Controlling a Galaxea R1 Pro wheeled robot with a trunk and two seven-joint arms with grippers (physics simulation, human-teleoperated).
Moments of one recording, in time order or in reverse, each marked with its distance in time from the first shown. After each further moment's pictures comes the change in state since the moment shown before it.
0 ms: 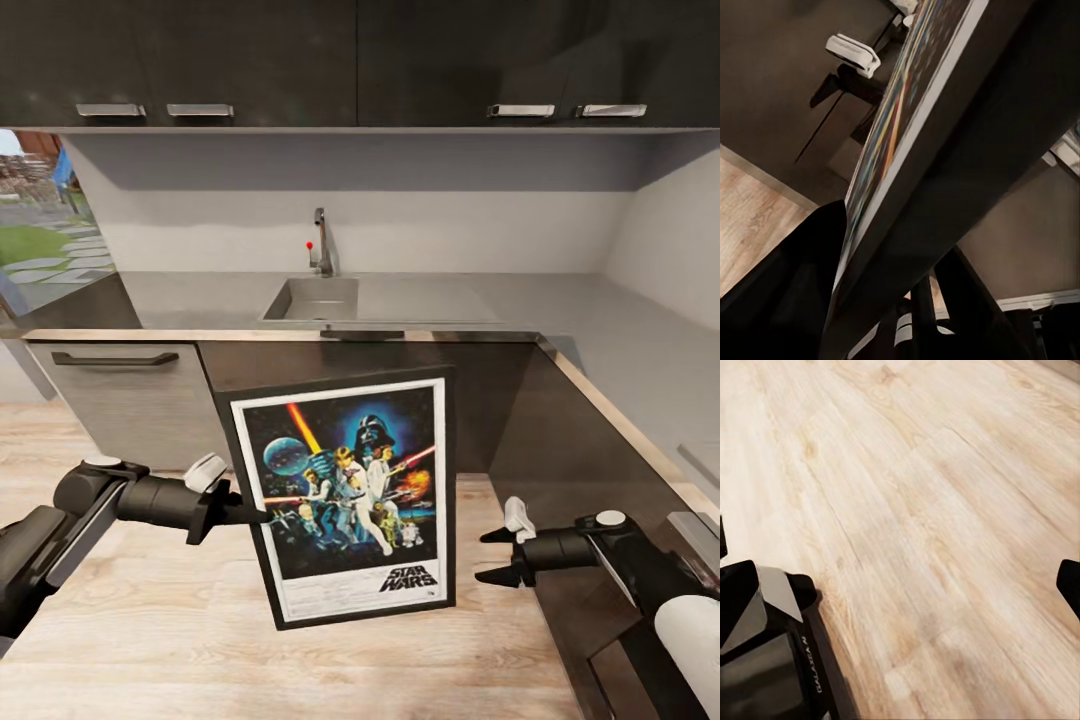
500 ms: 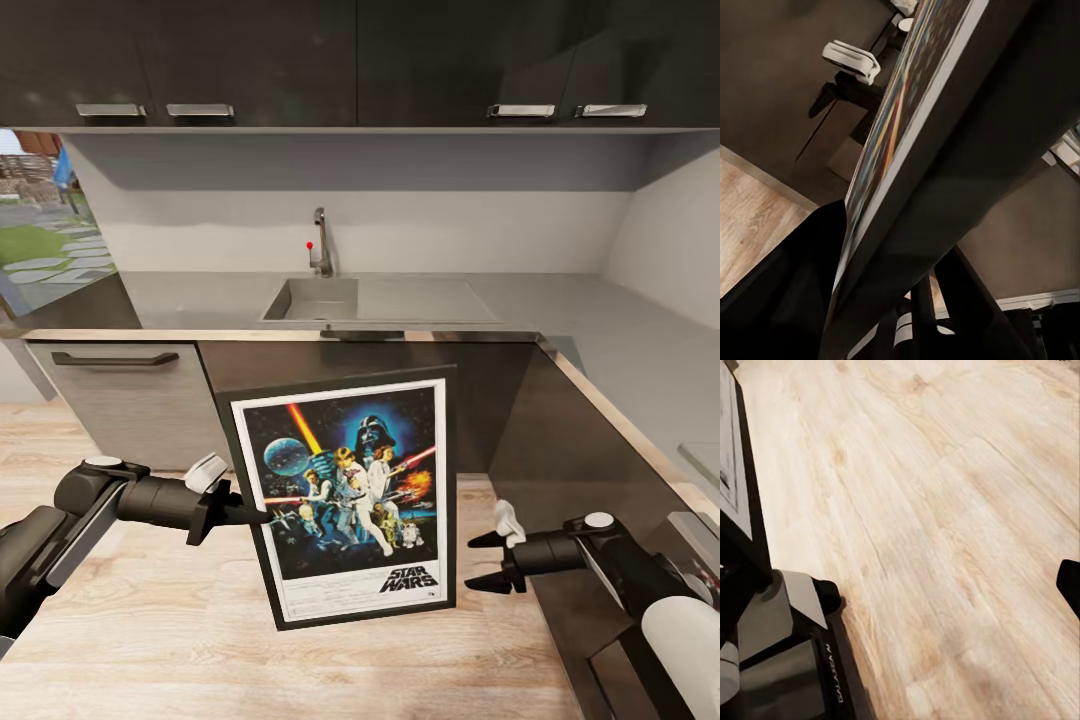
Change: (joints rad) left arm -0.001 0.000 -0.002 -0.002 0.000 -0.001 0.000; right arm 0.004 0.034 0.001 0.004 -0.005 -0.009 0.052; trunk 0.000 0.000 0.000
